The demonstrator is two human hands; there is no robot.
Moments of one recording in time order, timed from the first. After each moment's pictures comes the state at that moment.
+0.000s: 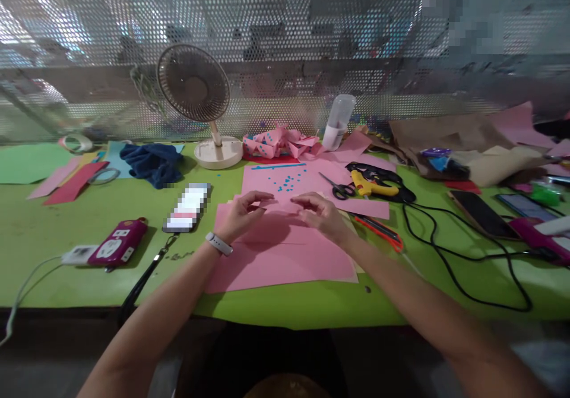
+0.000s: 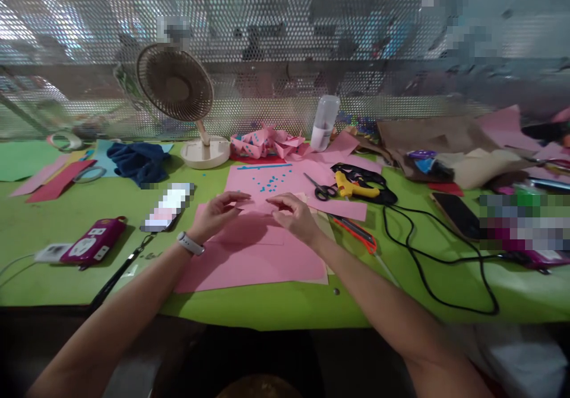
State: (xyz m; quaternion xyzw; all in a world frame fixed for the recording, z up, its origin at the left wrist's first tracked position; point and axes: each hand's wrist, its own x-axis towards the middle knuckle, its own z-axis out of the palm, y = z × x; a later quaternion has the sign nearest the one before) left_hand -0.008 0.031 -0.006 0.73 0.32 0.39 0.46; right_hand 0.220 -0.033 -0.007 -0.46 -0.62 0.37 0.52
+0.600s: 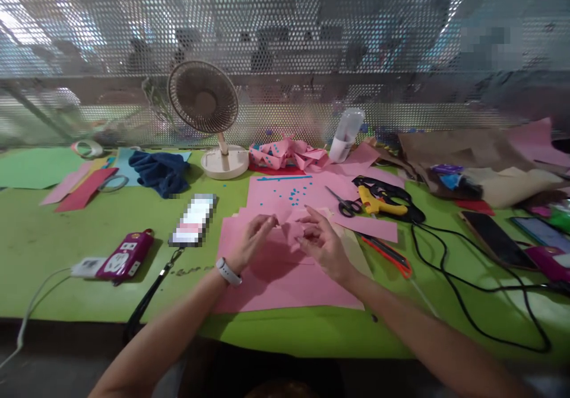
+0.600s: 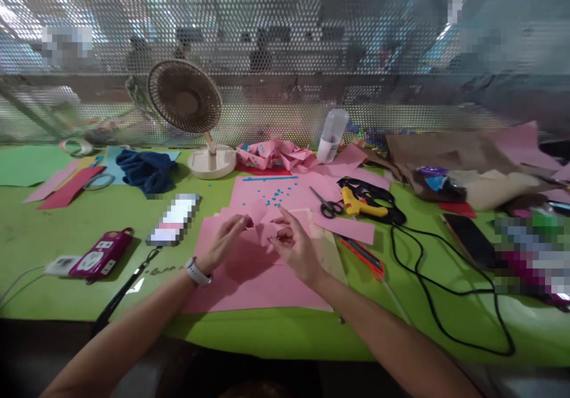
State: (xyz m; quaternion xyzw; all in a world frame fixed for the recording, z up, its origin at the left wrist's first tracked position) left_hand 0.004 0.009 0.004 0.69 0.39 0.39 0.46; right_hand 0.196 -0.049 -0.018 -0.45 -0.56 0.41 0.56
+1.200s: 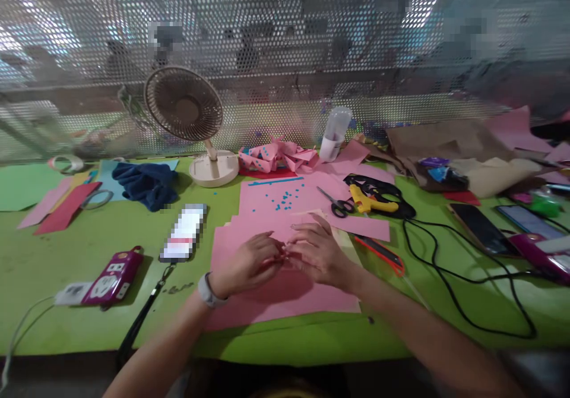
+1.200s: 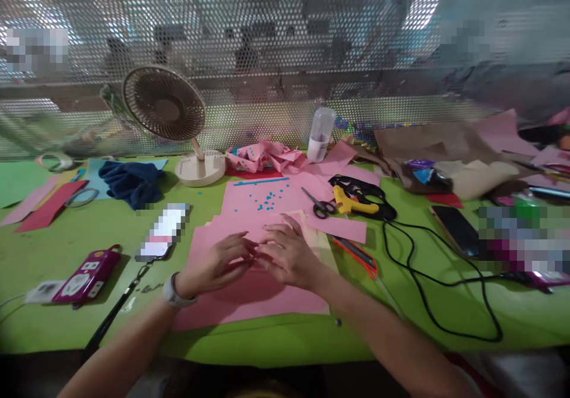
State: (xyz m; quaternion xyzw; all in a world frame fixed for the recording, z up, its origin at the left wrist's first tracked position) left_hand -0.006 -0.001 0.038 0.94 0.15 0.20 0.23; right_hand 0.214 -0.050 0.018 -0.37 -0.84 -0.01 0.39
